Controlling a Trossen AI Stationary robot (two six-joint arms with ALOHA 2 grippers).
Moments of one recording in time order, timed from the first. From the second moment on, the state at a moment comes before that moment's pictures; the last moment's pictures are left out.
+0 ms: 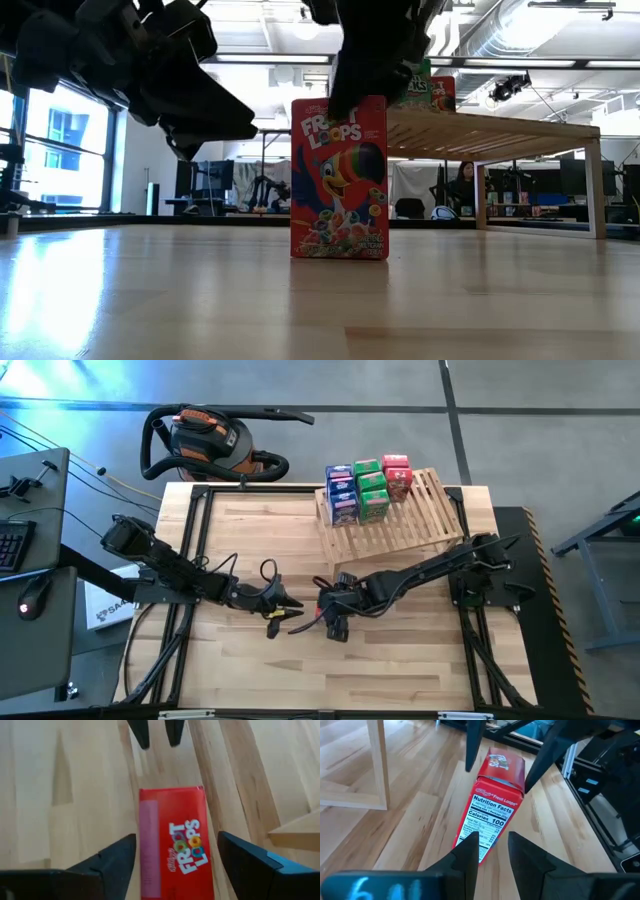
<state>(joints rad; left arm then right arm) -0.37 1.50 0.44 0.69 -0.28 -0.43 0.29 1.87 1.47 -0.65 0.17 0.43</state>
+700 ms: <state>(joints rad) -0.37 1.50 0.44 0.72 -0.30 -0.43 0.27 1.86 1.47 -0.68 0.00 0.42</state>
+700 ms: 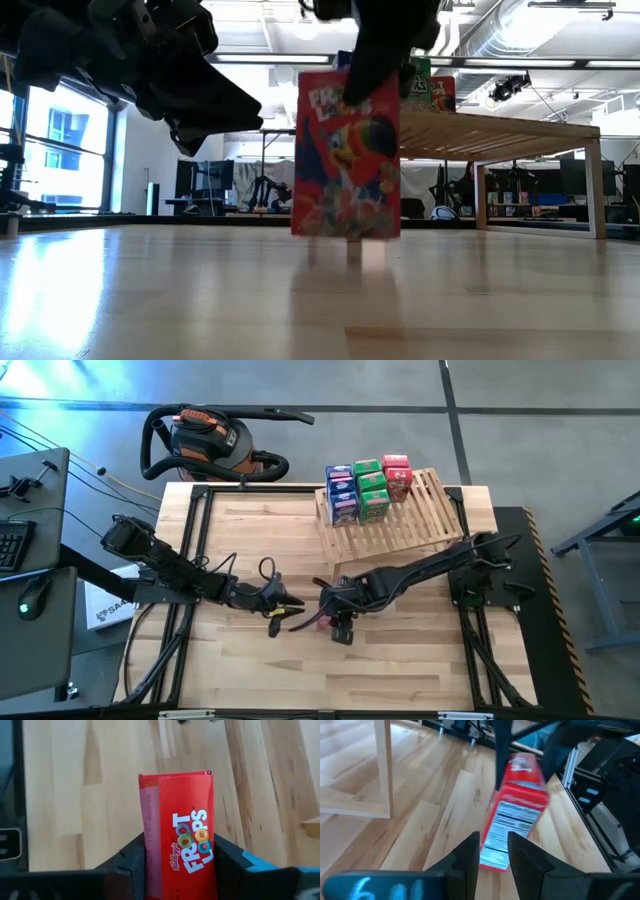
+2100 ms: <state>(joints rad) -0.26 1.50 0.44 0.78 -0.27 -0.45 -0.43 1.27 1.60 -1.42 0.09 -0.41</state>
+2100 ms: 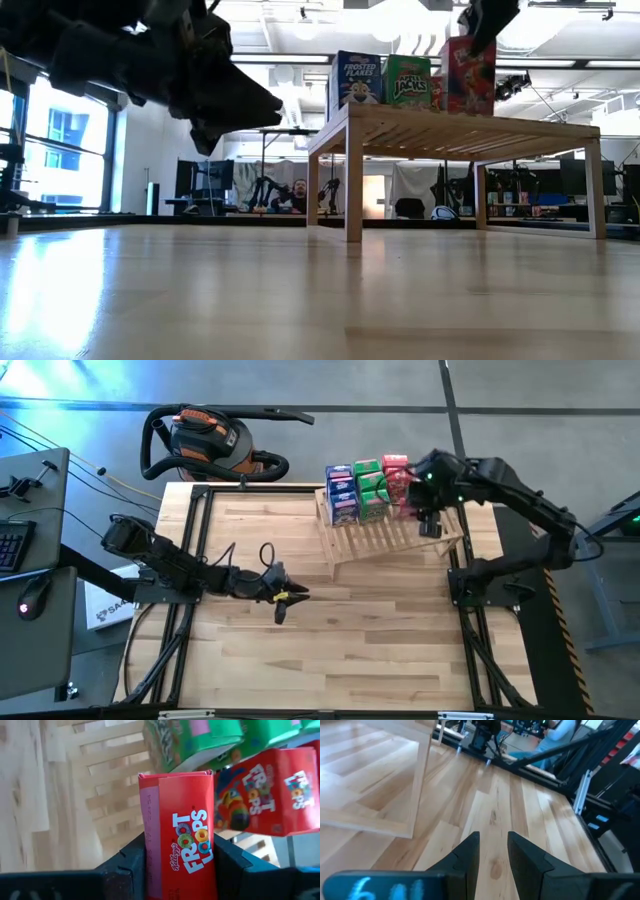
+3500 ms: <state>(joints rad) -0.21 1.50 0.44 0.81 -0.18 -0.44 -0.37 1.32 1.83 -1.56 0.34 -0.04</state>
